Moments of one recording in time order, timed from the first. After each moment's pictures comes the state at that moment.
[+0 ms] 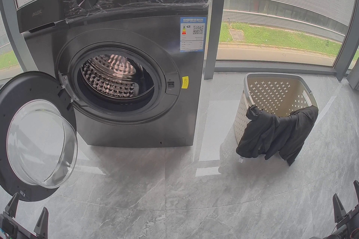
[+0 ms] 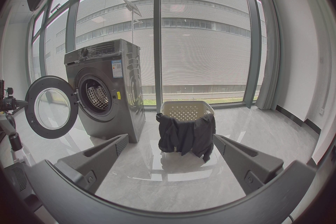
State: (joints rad) left arm 0.00 0.02 -0.02 0.00 0.00 -0.01; right arm 0.00 0.01 -0.02 0.00 0.00 0.00
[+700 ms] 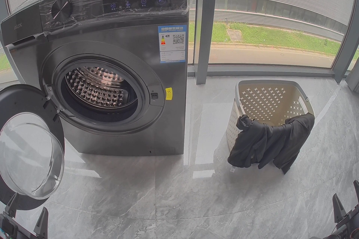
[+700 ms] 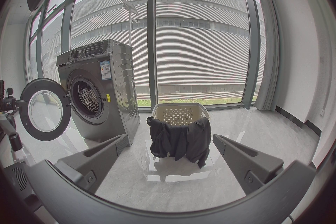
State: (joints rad) left arm 0.00 0.02 -0.02 0.00 0.00 -0.01; right arm 0.00 0.01 -0.02 0.00 0.00 0.00
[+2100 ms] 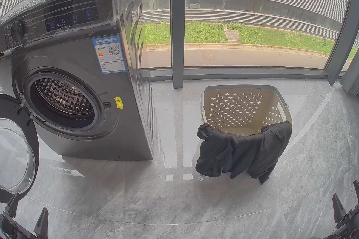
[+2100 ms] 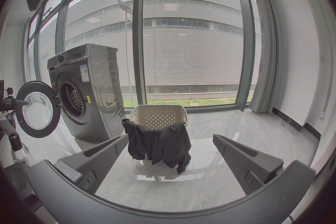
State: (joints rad) left arm 0.00 0.02 -0.02 0.00 0.00 -0.01; right arm 0.00 0.01 -0.02 0.00 0.00 0.00
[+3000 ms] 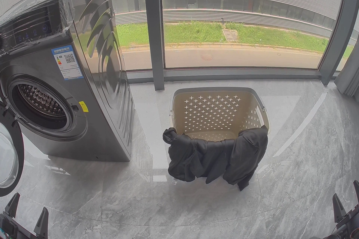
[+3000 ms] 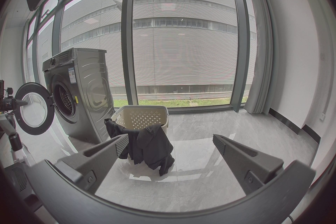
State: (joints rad) left arm 0.00 0.02 -0.02 0.00 0.00 -0.01; right arm 0.00 0.02 -0.02 0.00 0.00 0.00
